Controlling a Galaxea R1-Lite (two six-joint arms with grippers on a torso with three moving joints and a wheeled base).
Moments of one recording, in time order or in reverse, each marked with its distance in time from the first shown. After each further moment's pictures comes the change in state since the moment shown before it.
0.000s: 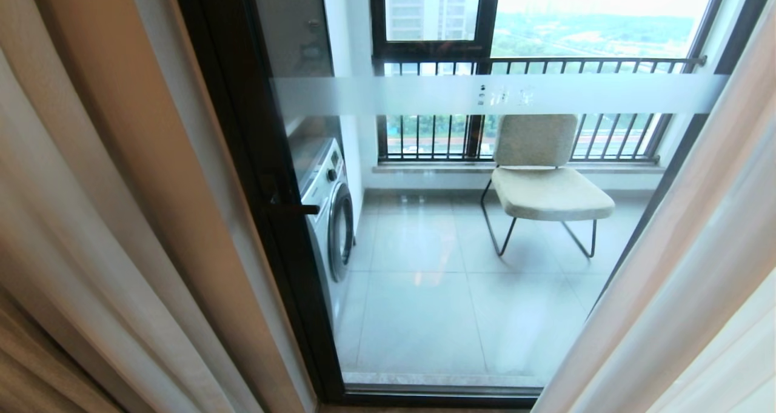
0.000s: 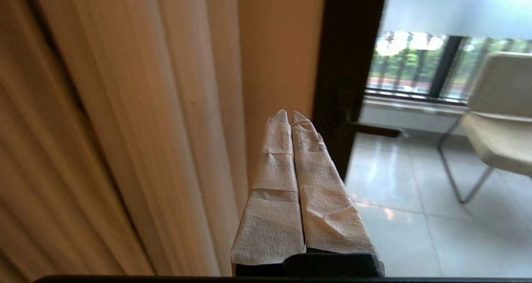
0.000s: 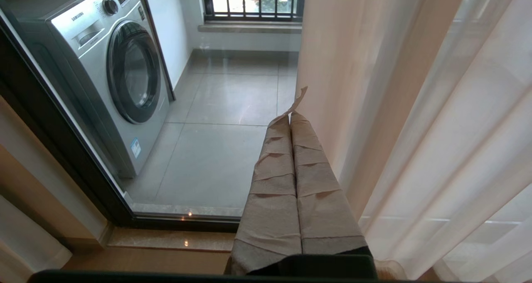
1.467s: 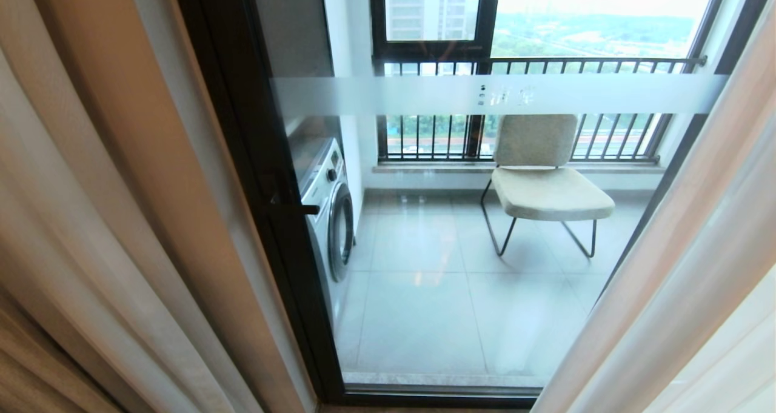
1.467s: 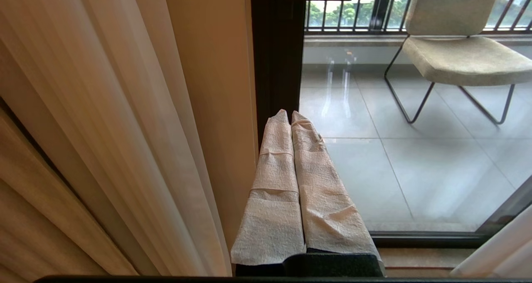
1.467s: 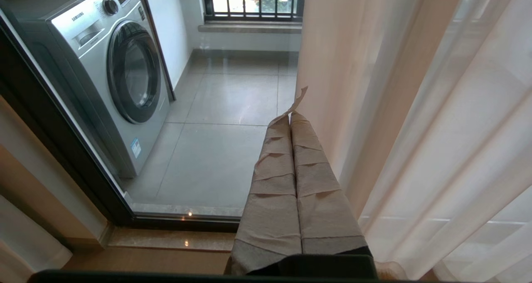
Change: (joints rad) left arm -0.002 -0.496 0.552 0.050 -0.197 0.000; right arm 0.000 0.000 0.000 0.000 0.000 0.001
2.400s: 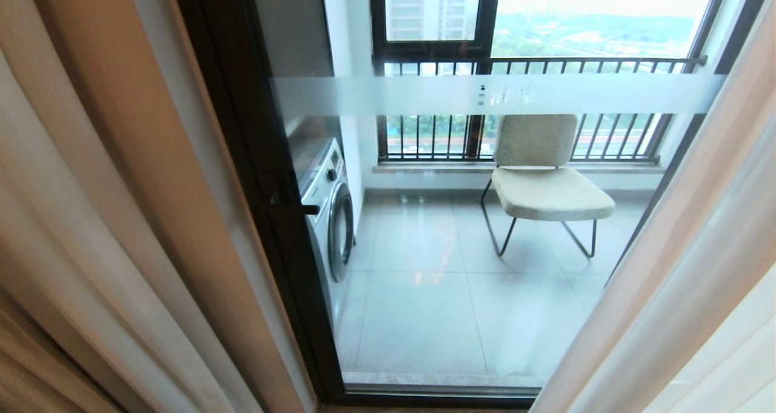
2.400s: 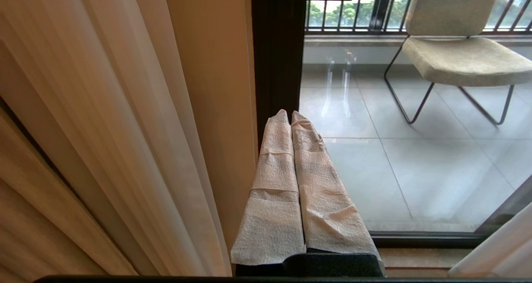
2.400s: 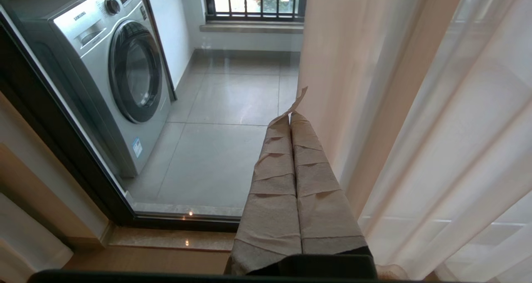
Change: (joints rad) left arm 0.000 0.000 0.000 0.000 0.000 -0.003; right arm 0.000 0.000 0.000 0.000 0.000 0.000
